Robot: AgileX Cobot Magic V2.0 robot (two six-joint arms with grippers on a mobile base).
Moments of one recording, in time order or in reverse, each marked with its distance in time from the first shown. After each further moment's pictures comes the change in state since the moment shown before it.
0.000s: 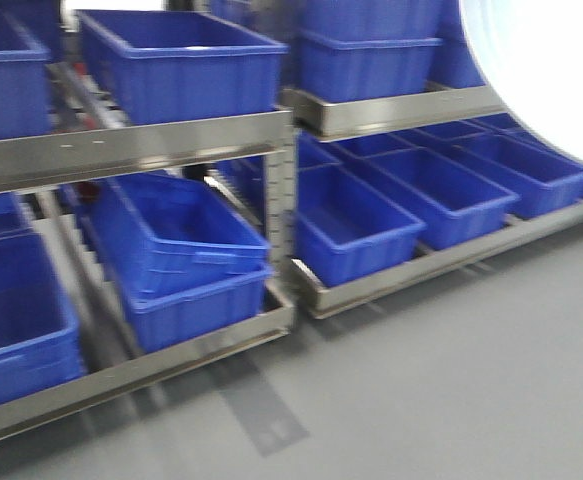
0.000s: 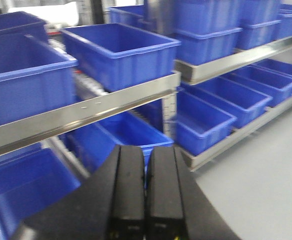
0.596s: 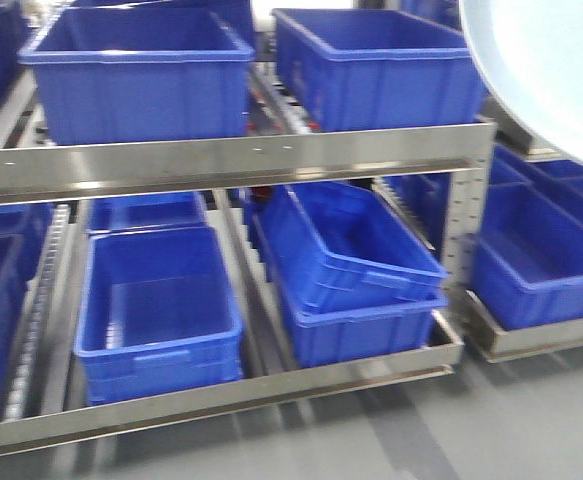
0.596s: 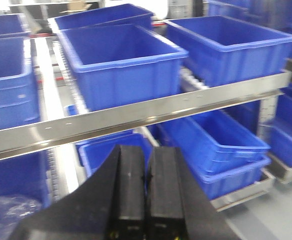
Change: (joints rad) left arm 0.000 0.000 0.000 0.000 0.000 0.000; right arm 0.000 0.000 0.000 0.000 0.000 0.000
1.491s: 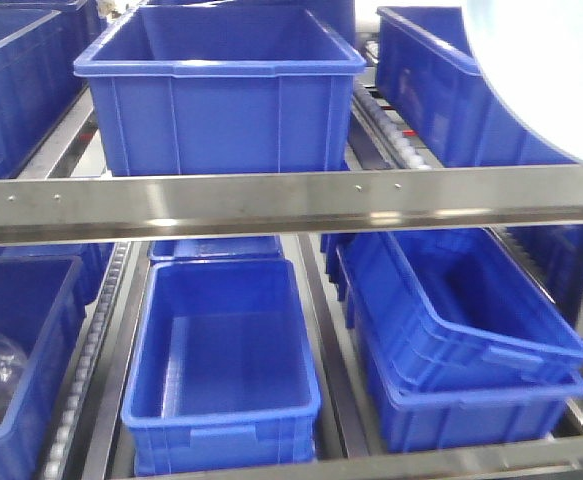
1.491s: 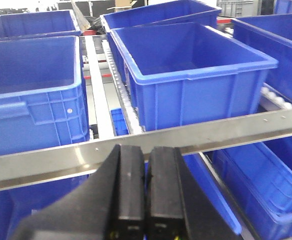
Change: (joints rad) left arm 0.000 0.000 0.000 0.000 0.000 0.000; right arm 0.000 0.000 0.000 0.000 0.000 0.000
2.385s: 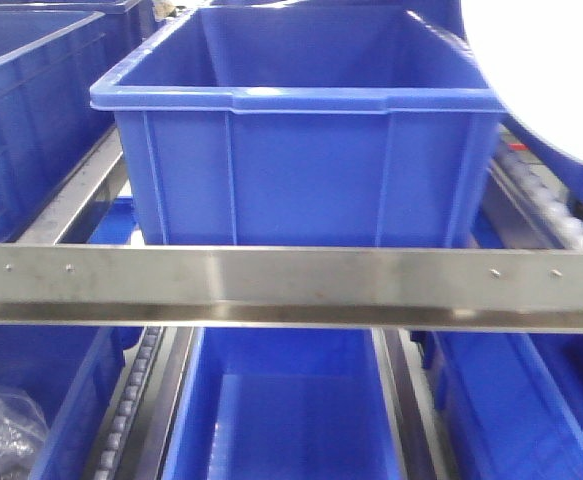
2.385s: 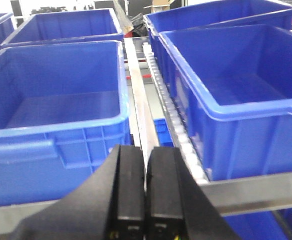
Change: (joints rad) left arm 0.000 0.000 0.000 0.000 0.000 0.000; right arm 0.000 0.000 0.000 0.000 0.000 0.000
